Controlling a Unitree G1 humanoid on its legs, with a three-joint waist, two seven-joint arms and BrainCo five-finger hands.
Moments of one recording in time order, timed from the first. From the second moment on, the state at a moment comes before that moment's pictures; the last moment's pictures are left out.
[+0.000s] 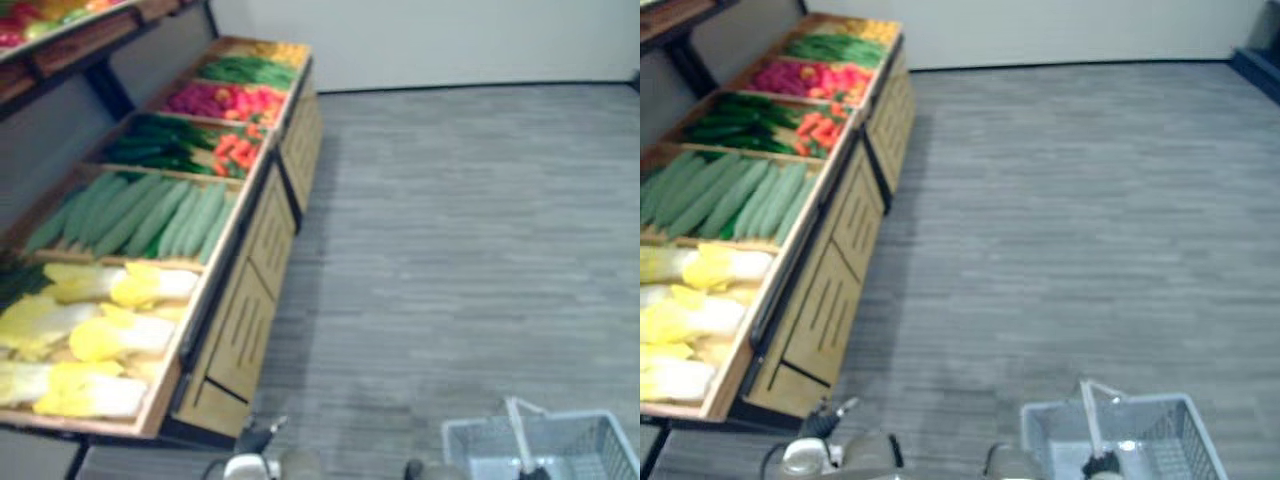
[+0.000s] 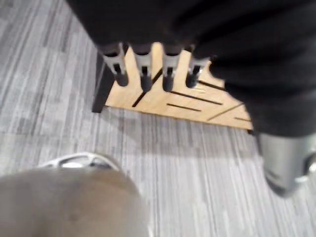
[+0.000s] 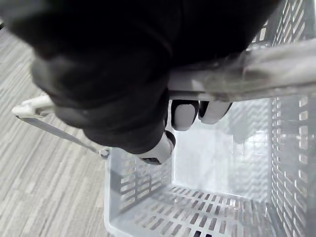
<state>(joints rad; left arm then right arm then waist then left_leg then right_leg) 0.08 0.04 0.21 0.94 0.24 -0.08 0.19 0.10 -0.18 -0.29 1.00 -0.29 0.02 -0.16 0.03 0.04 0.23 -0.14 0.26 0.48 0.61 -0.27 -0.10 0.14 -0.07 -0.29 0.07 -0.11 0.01</state>
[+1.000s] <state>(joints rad) 0.07 0.08 0.21 0.95 0.22 -0.06 0.16 0.06 -0.11 -0.31 1.03 -0.29 -0.02 -0.14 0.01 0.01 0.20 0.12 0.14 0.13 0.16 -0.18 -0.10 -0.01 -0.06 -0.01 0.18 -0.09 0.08</state>
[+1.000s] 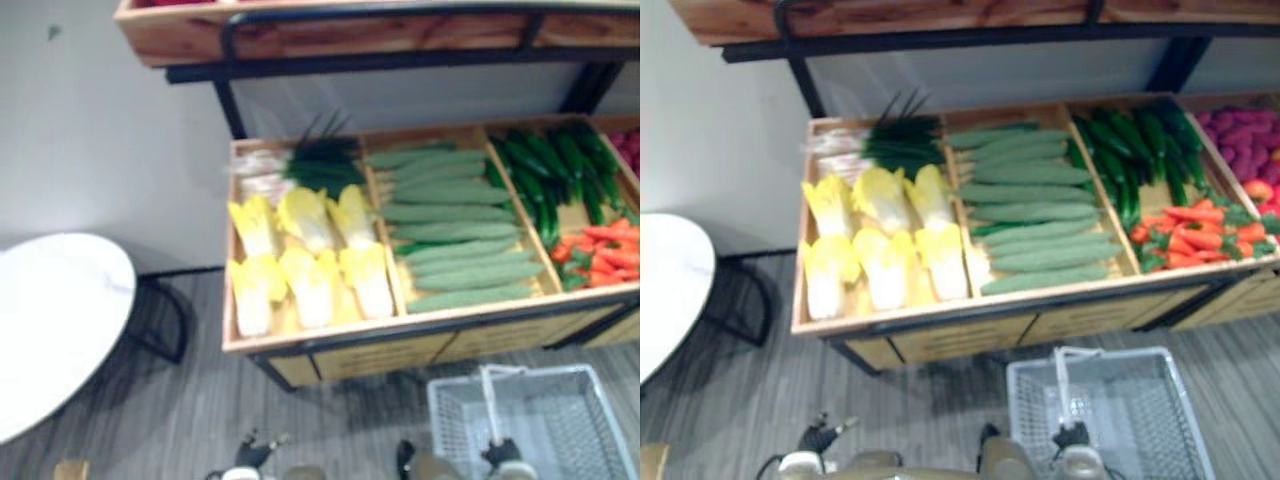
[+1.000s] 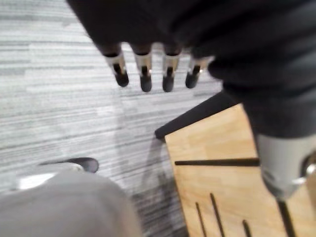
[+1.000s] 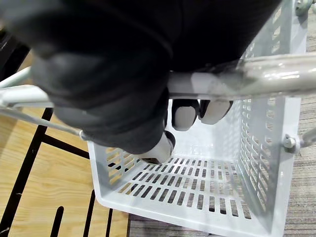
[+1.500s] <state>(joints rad) -0.18 0.30 0.31 0.30 -0.04 -0.21 0.35 0.24 -0.10 -0.39 1.00 -0.22 -0.01 -0.16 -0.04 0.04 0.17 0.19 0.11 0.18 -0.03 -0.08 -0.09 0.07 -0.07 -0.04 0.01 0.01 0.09</state>
